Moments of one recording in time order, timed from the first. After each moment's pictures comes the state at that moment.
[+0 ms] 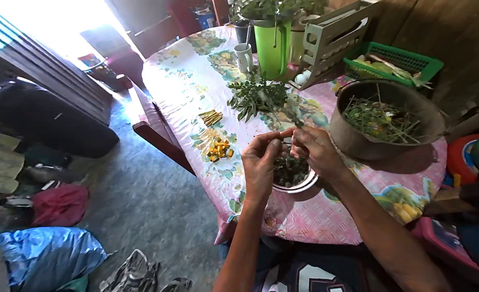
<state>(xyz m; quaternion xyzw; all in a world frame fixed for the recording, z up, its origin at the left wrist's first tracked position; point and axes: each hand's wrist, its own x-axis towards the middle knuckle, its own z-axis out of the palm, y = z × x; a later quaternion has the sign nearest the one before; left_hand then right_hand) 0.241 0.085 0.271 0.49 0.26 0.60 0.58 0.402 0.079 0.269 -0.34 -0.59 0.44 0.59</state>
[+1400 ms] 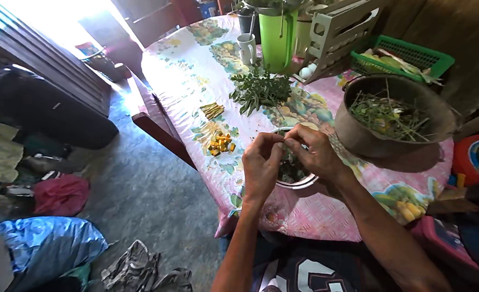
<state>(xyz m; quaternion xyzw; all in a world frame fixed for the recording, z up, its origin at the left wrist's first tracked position) 0.227 0.080 0.271 0.64 0.34 0.55 0.41 0.398 0.081 0.266 -0.40 -0.76 0.15 0.49</state>
